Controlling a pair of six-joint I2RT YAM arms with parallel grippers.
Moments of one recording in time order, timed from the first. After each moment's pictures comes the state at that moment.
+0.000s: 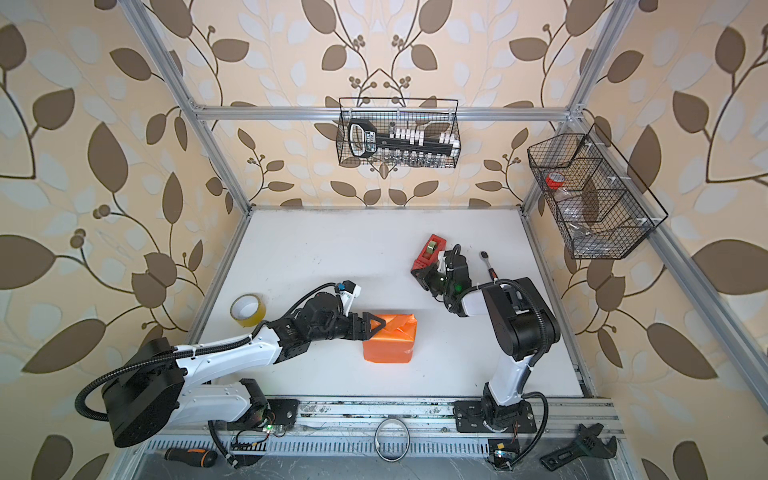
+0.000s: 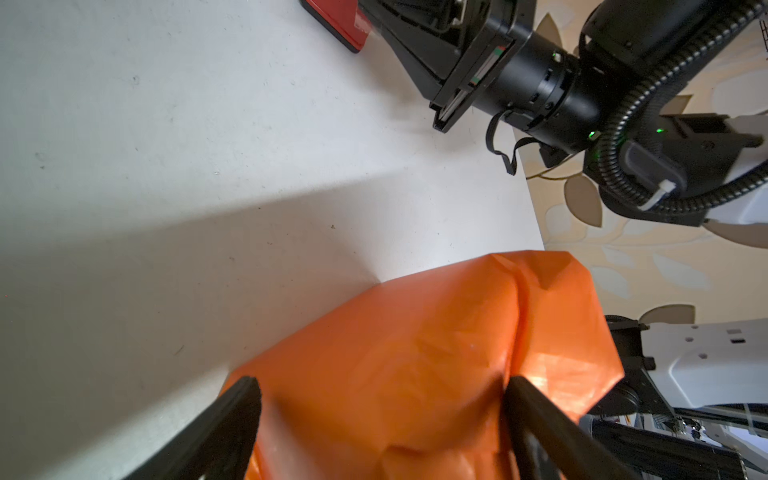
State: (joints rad) left arm -0.80 1.24 0.51 0.14 0.28 -0.79; right arm 0.23 1.82 0.68 0.64 -0.46 1.11
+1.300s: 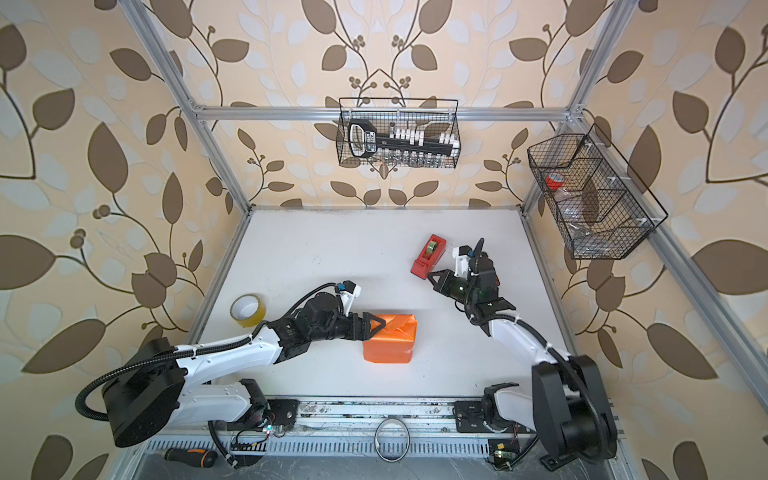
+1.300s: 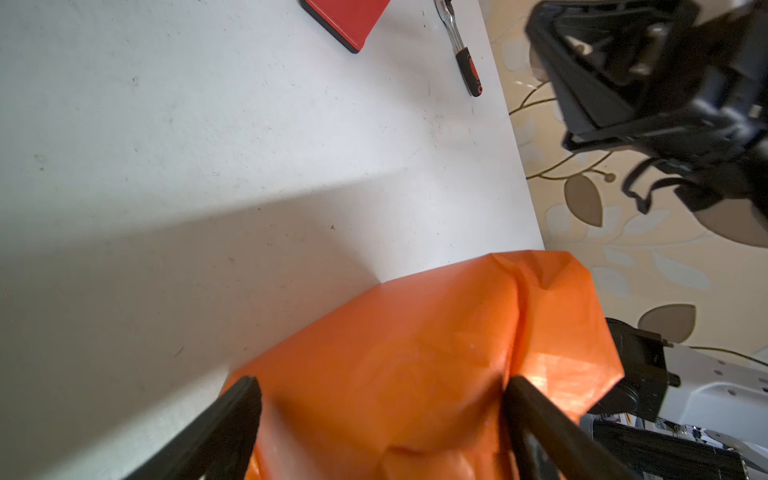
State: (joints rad) left arm -0.80 1.25 0.51 0.14 0.28 -0.78; right arm 0.18 1.18 0.58 0.12 -0.52 0.69
